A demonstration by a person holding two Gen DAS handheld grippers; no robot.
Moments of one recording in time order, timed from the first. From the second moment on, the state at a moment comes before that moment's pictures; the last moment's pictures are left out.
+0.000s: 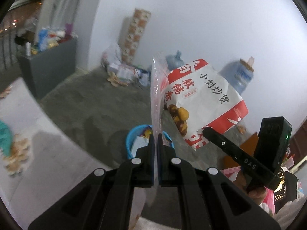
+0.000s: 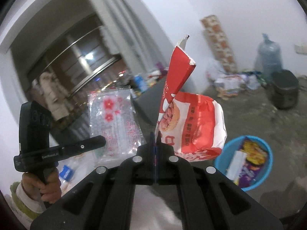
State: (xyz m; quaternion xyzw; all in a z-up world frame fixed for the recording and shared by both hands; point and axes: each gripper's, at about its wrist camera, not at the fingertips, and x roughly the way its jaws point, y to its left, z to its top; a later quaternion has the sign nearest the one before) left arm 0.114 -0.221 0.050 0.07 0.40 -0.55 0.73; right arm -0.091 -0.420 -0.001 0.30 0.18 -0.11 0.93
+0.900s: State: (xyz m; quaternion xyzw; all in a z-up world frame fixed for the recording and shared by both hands) left arm 0.154 -0.455 -0.175 0.23 0.63 -0.41 0.62; right arm -0.061 -0.549 -0.284 0.53 0.41 -0.20 0.71
